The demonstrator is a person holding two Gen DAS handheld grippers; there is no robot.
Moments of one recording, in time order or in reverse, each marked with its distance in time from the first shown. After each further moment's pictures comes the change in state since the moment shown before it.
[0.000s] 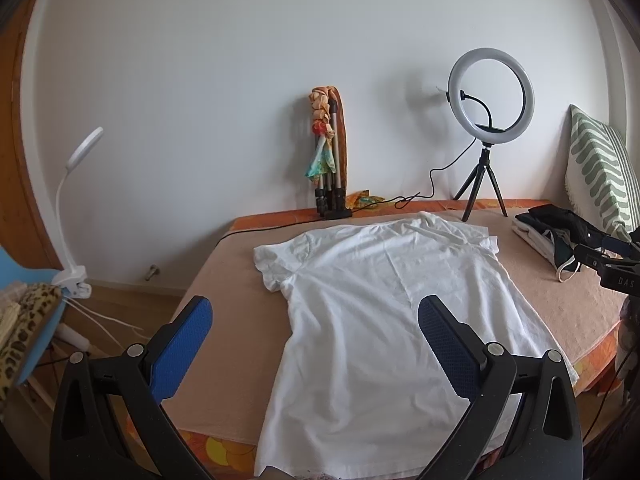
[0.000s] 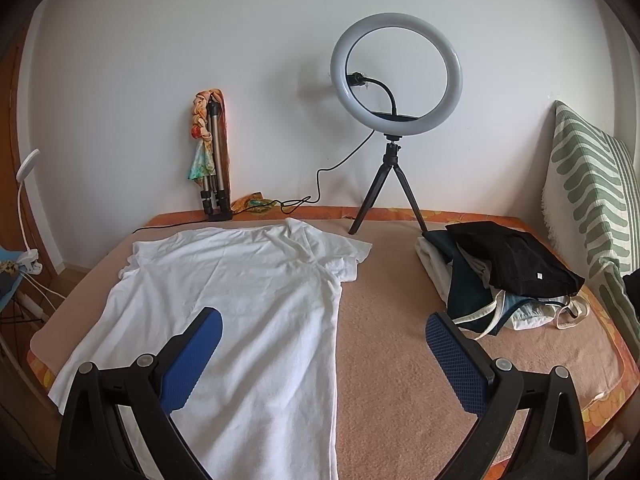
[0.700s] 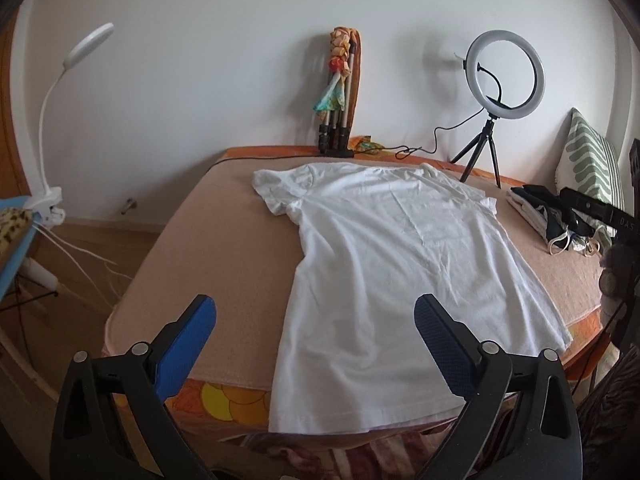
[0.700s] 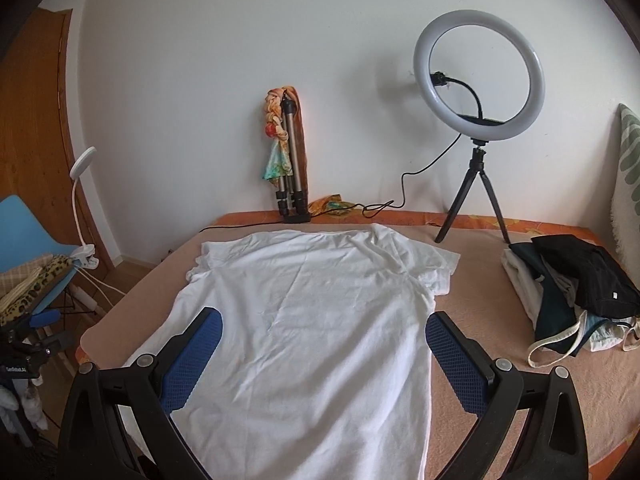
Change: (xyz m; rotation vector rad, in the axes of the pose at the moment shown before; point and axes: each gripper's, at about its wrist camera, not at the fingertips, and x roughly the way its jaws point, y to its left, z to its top) left arm 0.025 0.057 -0.062 -0.109 0.185 -0.120; right arm 0.025 0.049 0.008 -0.037 0.016 0.265
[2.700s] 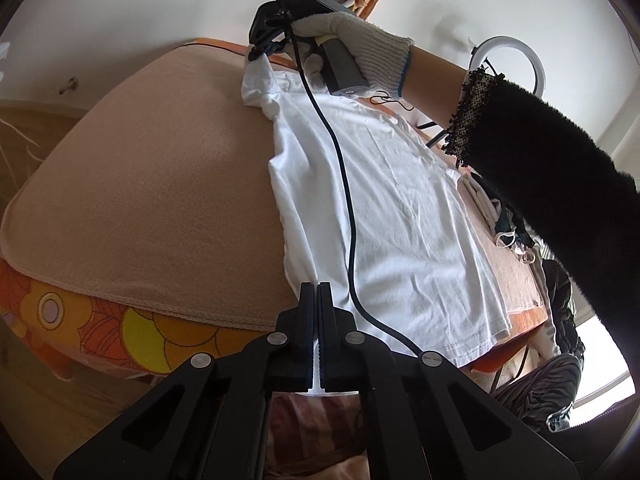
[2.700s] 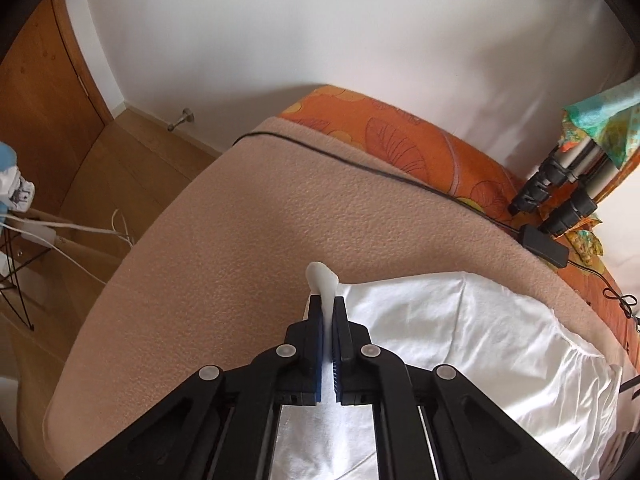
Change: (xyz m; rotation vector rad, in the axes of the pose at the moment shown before) left arm 0.046 0.045 -0.038 -0.239 0.230 -0.342; right arm 0.434 0.265 0.105 -0.314 0.587 0.062
